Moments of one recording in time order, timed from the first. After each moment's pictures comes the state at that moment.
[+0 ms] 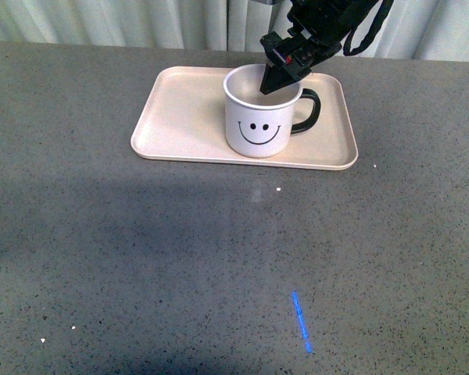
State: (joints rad) left arm 0.00 0.02 0.01 0.00 0.00 0.00; right arm 0.15 2.47 2.22 -0.79 -0.35 -0.59
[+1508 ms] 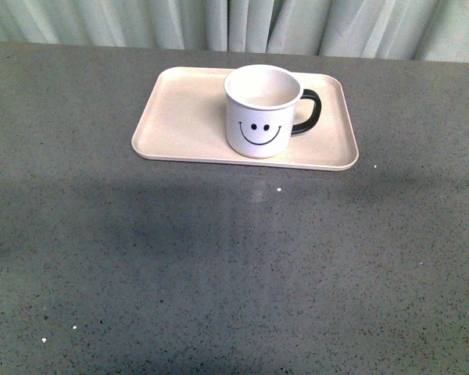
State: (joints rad) left arm 0.00 0.02 0.01 0.00 0.00 0.00; right arm 0.00 1.12 0.13 0.98 0.00 -0.01
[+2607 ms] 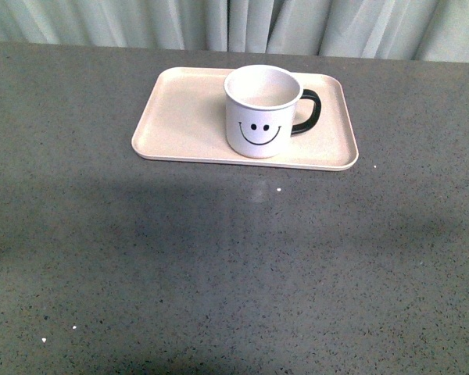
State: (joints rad) left arm 0.00 0.02 0.01 0.00 0.00 0.00; right arm 0.00 0.35 0.02 0.35 0.00 -0.01
